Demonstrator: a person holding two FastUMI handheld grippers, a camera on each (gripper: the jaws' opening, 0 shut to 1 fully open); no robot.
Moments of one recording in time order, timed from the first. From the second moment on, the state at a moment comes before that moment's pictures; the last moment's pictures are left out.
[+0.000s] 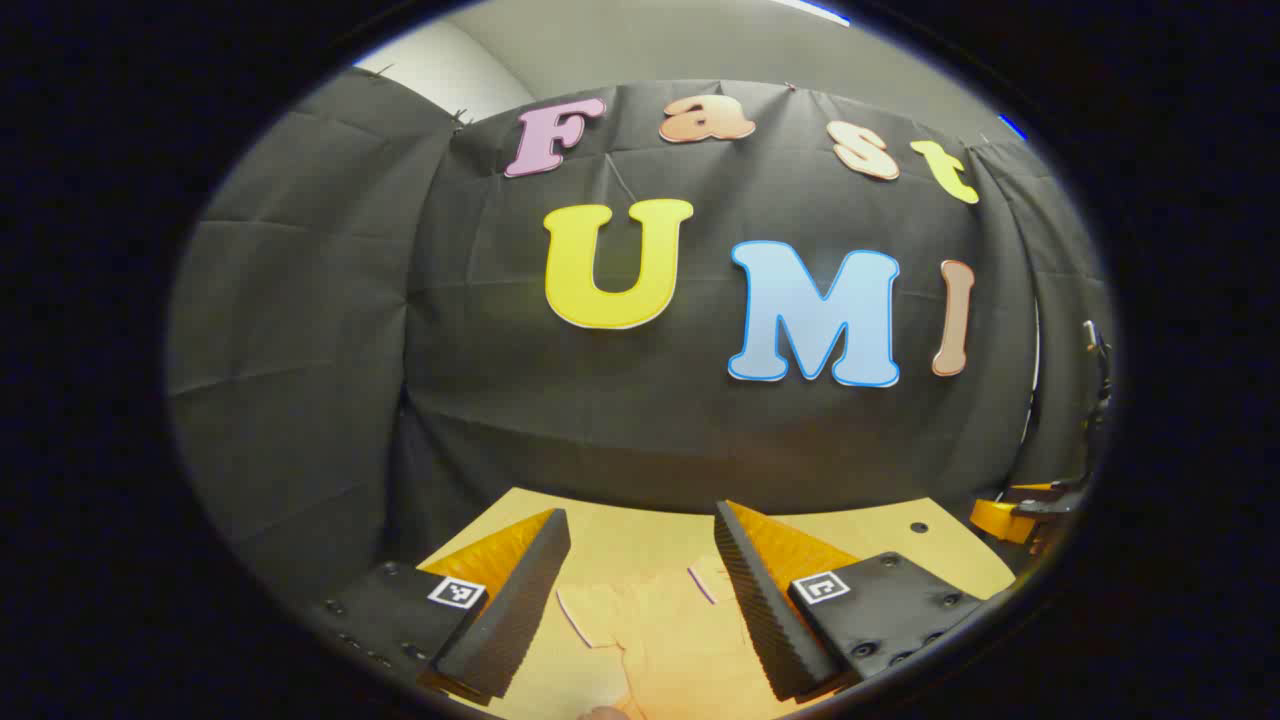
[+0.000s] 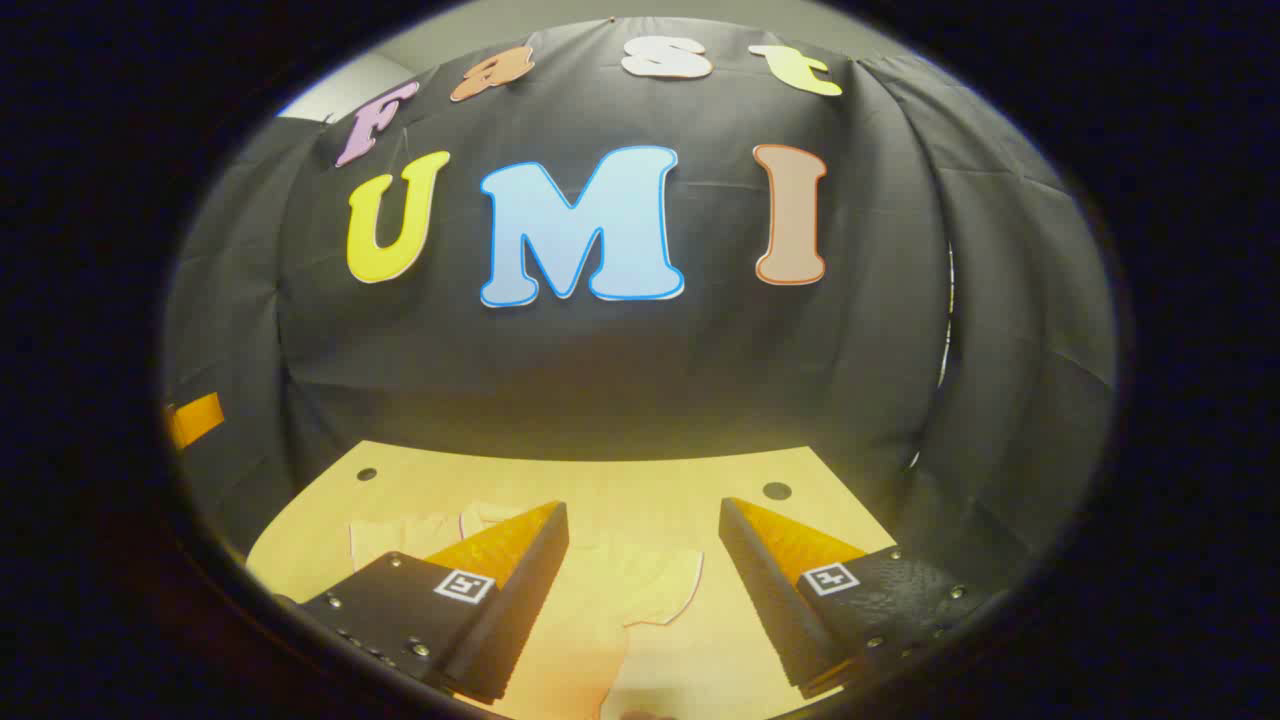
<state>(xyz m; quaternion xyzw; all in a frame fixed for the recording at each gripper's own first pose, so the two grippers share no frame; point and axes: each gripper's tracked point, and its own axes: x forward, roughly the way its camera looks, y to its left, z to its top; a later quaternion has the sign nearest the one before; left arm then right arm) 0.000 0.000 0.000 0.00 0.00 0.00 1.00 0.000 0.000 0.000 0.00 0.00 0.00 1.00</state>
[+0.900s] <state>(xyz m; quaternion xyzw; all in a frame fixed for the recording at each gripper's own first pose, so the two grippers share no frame) 0.004 0.002 -0.004 0.01 0.01 0.03 1.00 0.059 -0.004 -0.051 0.01 0.07 0.01 1.00</state>
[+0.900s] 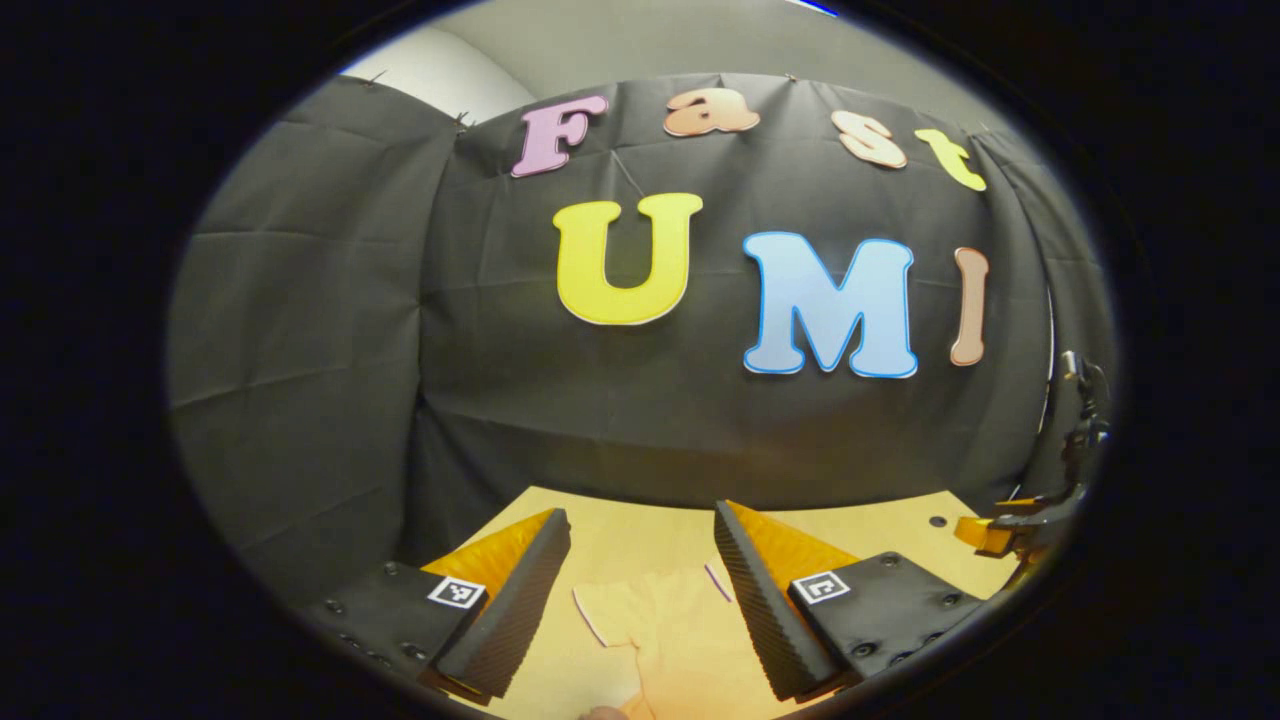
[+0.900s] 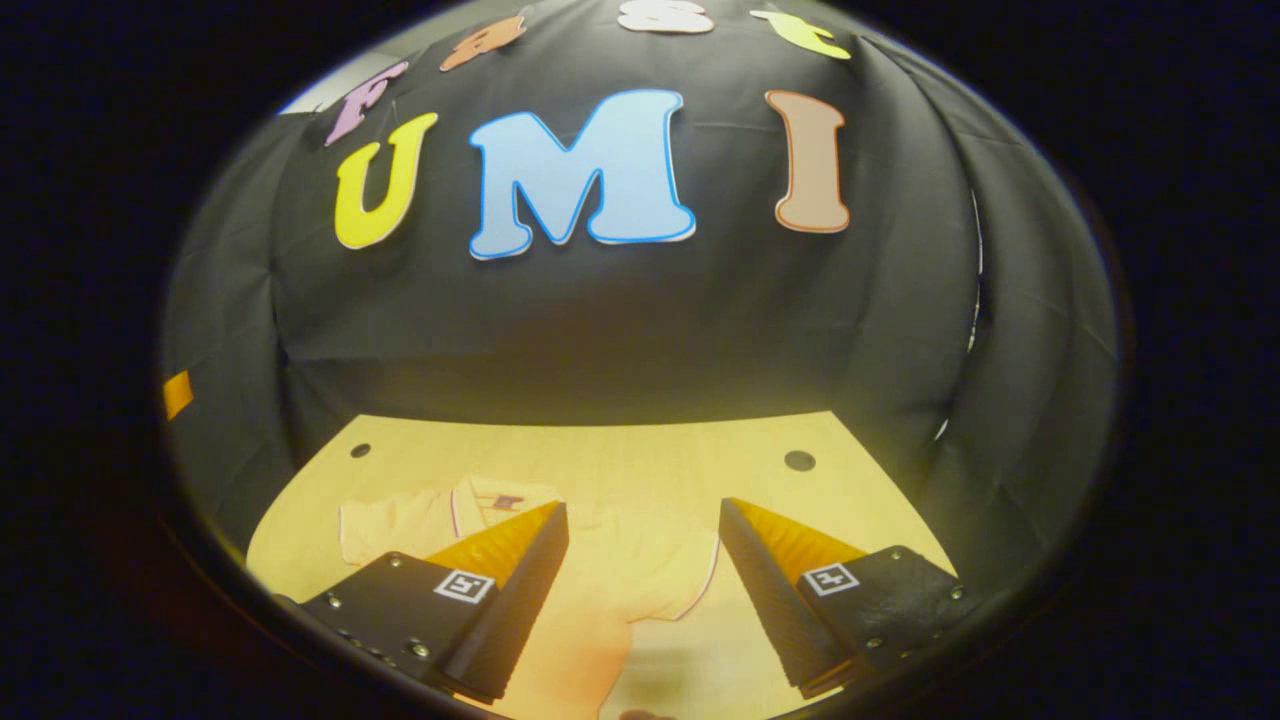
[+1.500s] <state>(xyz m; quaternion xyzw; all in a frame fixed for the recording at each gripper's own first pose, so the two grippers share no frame) 0.001 0.015 -0.021 0.02 0.04 0.06 1.00 0.160 -0.047 -0.190 0.06 0.25 -0.05 0.96</state>
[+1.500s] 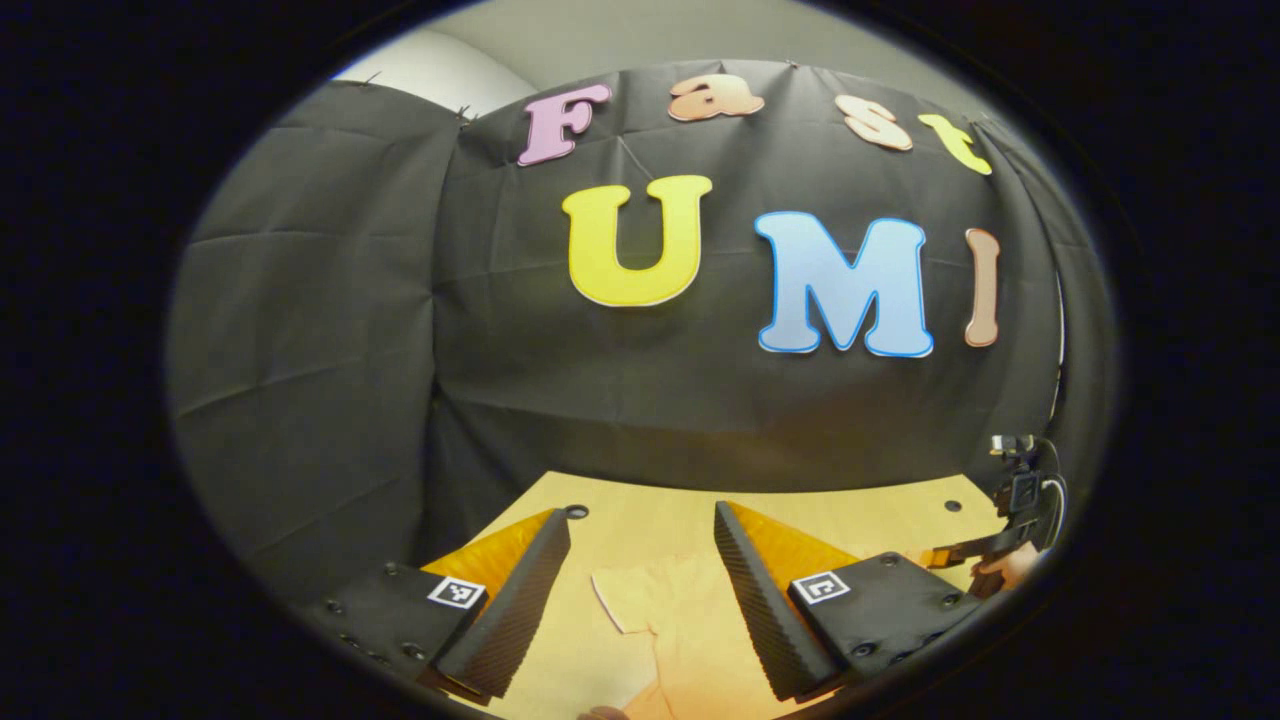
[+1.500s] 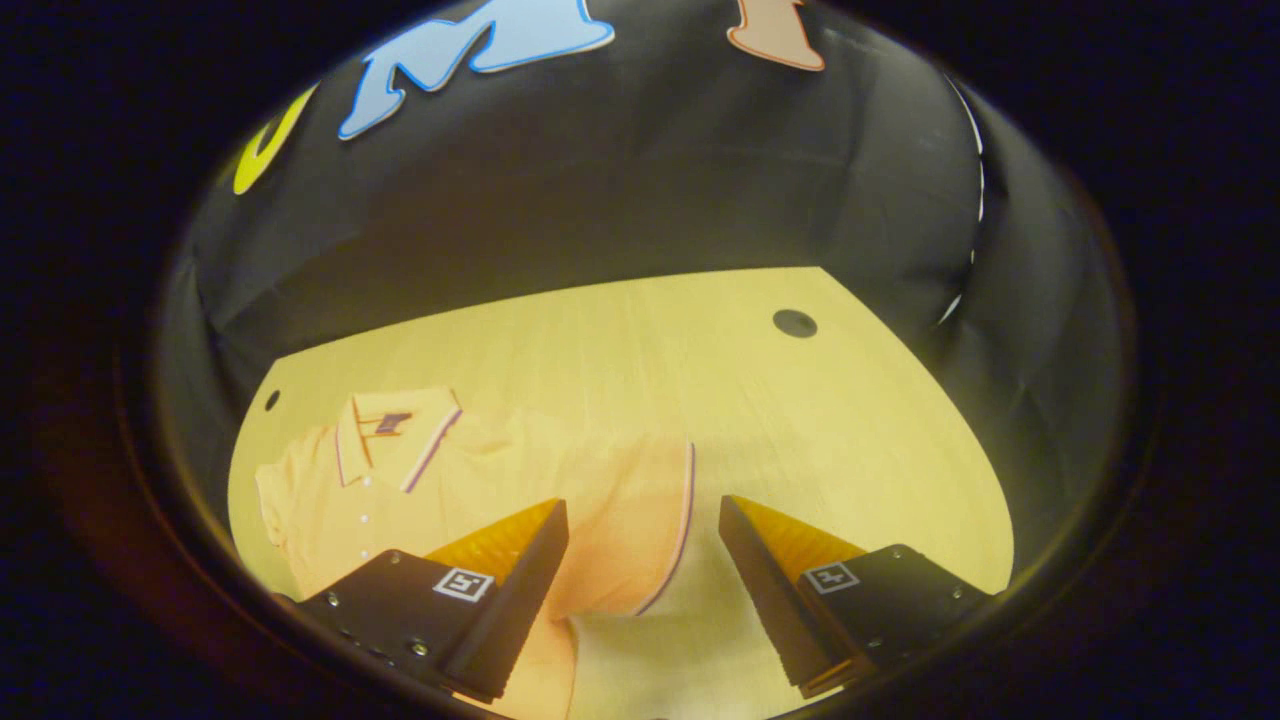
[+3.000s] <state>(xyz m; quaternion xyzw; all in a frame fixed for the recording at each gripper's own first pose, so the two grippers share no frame) -0.002 0.047 -0.044 0.01 0.07 0.10 0.99 0.167 0.084 -0.158 0.01 0.23 0.09 0.97</state>
